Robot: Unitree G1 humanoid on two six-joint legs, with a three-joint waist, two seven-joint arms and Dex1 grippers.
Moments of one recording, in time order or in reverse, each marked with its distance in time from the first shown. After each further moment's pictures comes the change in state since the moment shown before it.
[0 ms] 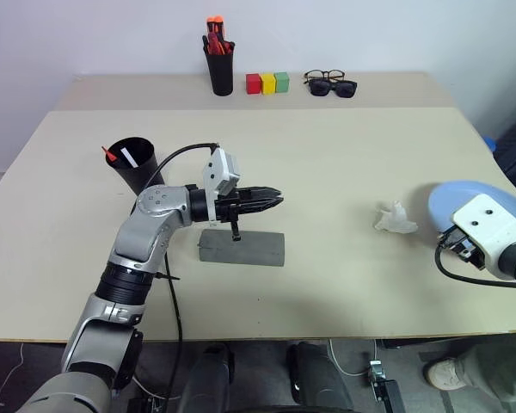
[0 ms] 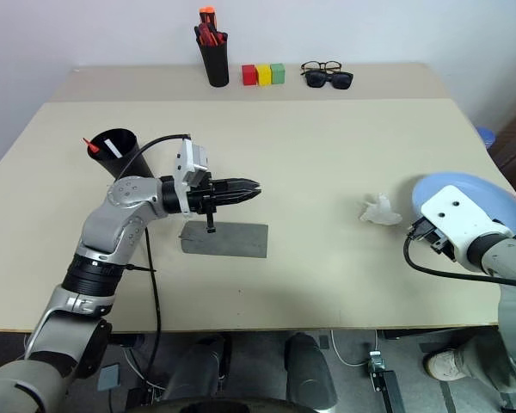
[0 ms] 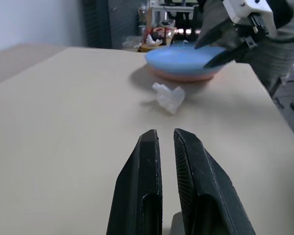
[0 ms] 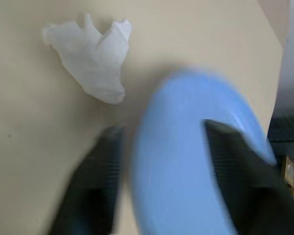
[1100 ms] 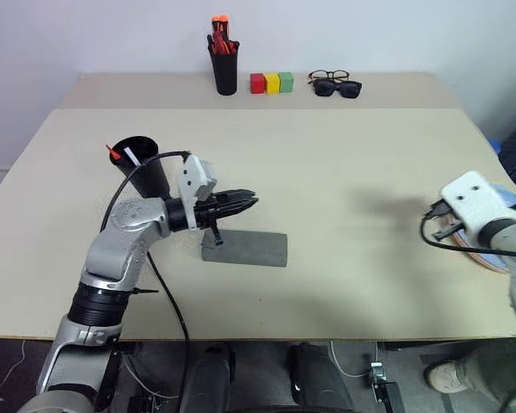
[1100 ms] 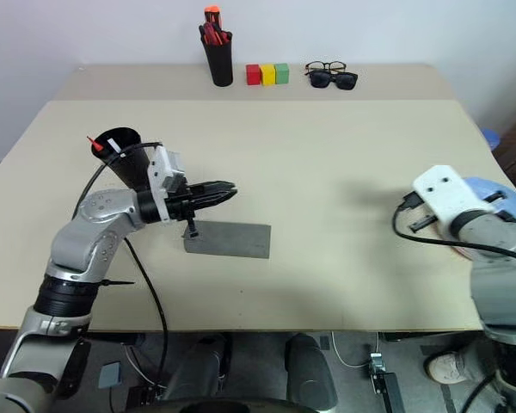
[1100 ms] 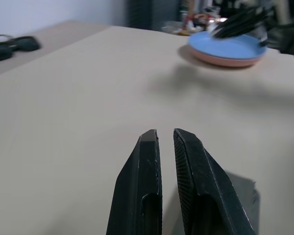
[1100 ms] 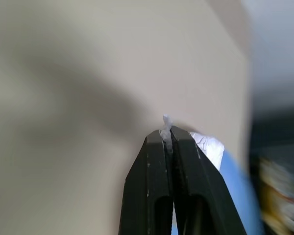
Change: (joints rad) left arm 0.172 0.126 0.114 -0.151 -0.038 0.100 0.137; right arm -0.130 -0.032 0.072 0.153 -0.078 0.071 -0.181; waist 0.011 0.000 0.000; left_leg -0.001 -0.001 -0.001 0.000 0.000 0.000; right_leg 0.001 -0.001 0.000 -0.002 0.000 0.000
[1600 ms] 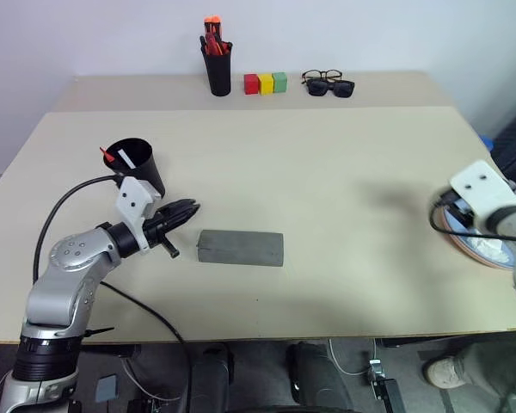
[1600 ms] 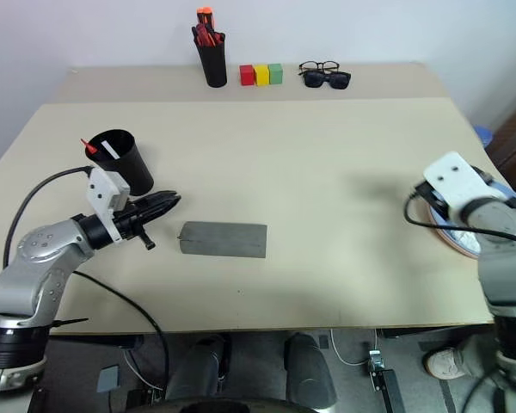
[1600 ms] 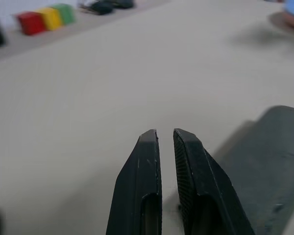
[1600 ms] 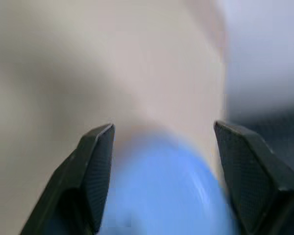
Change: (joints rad) left arm 0.345 0.093 0.248 -0.200 0.016 -0.014 0.207; right arm -0.231 0.182 0.062 0.271 0.156 -0.374 0.027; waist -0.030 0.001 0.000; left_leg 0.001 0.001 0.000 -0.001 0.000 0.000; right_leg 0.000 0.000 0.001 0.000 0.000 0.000
